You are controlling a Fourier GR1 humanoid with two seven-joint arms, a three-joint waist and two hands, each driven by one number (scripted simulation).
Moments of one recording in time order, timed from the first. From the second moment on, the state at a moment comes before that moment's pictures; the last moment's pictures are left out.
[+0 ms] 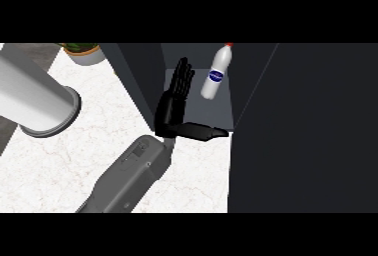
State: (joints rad) left arm -0.67 0.01 -0.48 -0.91 0.64 0.31 -0.60; right arm 0.97 -0.09 0.23 -2.46 -0.13 0.35 -0.21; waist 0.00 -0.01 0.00
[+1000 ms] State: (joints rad) left arm -0.12 0.28 -0.59 -1.59 0.62 0.29 -0.50; right arm 0.99 -0.31 0.35 -2.49 -0.01 0.54 -0.27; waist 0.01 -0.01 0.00
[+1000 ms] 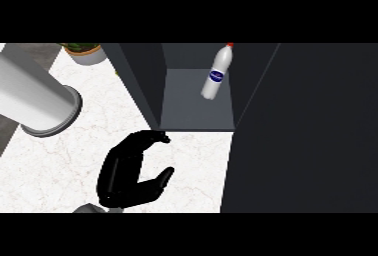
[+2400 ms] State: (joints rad) left arm 0.31 0.61 -0.28 -1.89 0.88 0.01 -0.53; right arm 0.83 -0.41 0.64 -2.49 0.03 0.46 -0.13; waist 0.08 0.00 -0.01
